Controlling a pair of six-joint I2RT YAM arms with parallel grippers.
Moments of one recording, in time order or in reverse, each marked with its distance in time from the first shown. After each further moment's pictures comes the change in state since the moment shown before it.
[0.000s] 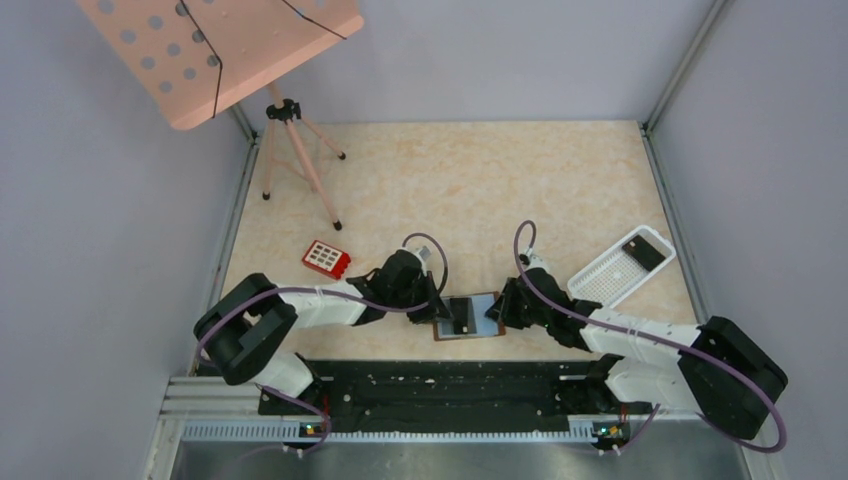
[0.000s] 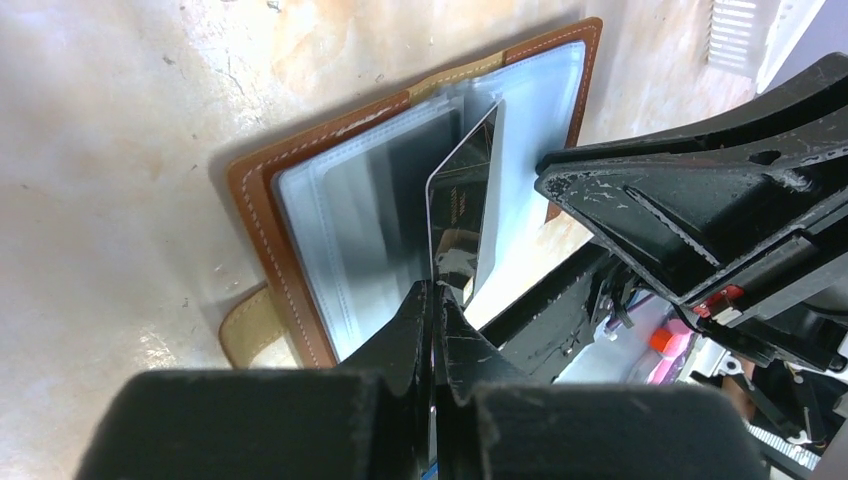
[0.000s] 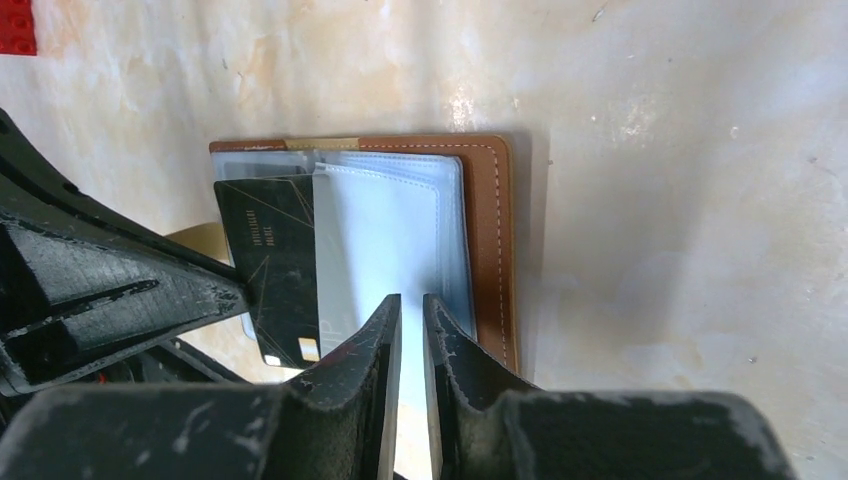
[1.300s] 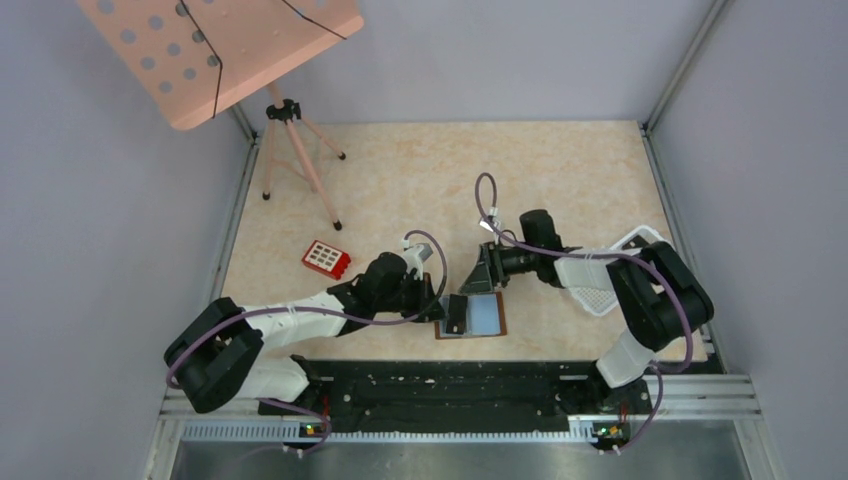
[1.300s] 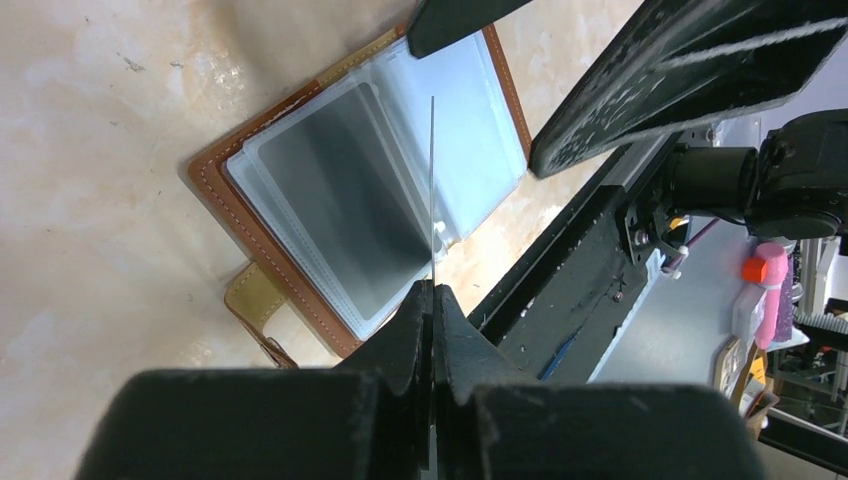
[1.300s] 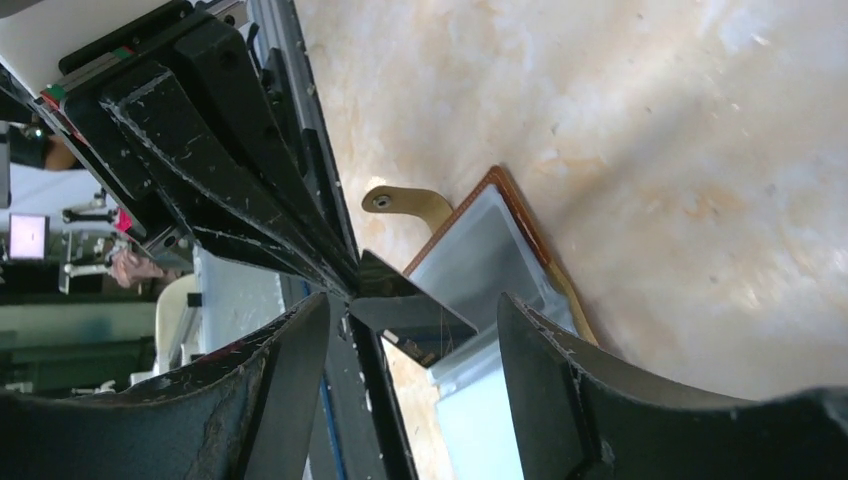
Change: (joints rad) left arm 0.002 -0.193 -0.076 0.033 0.029 0.299; right arm -0.343 0.480 0.335 0.188 -1.022 -0.546
